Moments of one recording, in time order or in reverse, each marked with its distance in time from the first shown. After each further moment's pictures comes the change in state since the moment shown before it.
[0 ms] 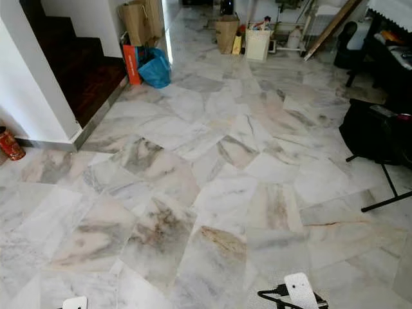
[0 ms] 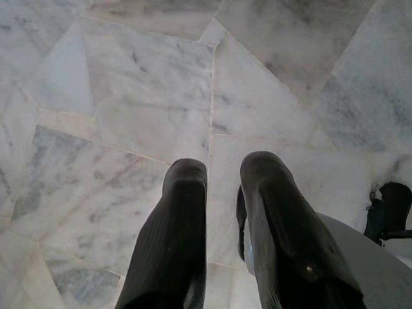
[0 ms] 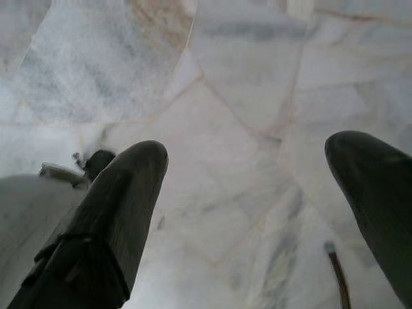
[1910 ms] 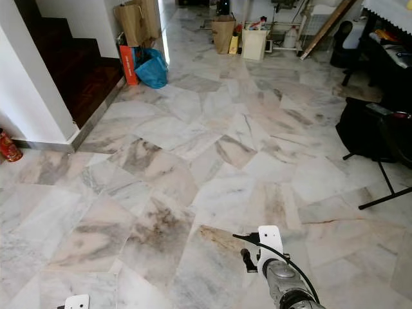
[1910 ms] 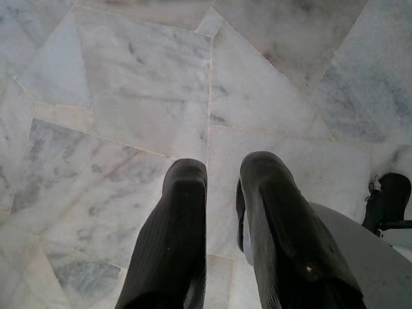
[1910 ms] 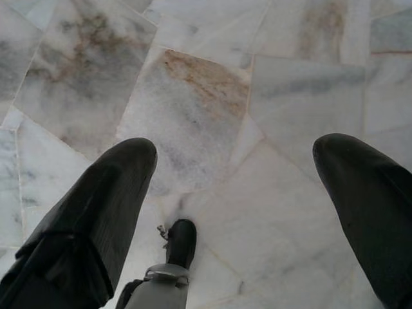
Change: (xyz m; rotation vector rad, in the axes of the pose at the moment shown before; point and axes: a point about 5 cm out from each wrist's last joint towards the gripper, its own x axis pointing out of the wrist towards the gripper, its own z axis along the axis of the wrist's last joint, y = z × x) left arm 0.002 -0.003 0.003 0.004 0.032 -0.005; right arm 0.013 0.041 0.097 0.241 -0.119 0.172
